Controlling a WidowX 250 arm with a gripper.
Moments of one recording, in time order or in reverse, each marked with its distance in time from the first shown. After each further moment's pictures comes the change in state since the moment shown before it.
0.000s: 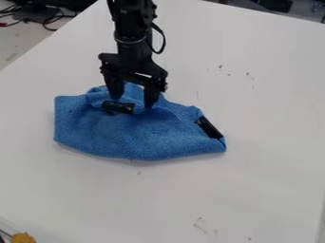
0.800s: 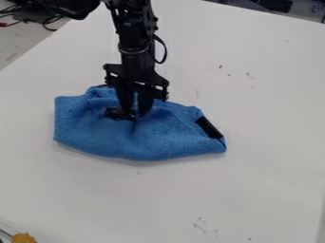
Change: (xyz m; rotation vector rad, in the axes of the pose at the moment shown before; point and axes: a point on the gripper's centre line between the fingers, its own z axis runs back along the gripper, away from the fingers) arm 0.002 -0.002 -0.020 -0.028 0.046 -0.027
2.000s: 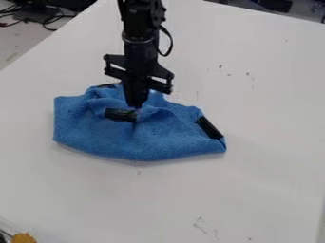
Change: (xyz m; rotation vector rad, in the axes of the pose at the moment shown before) arm -0.007 -0.008 0.029 0.054 0.006 0.041
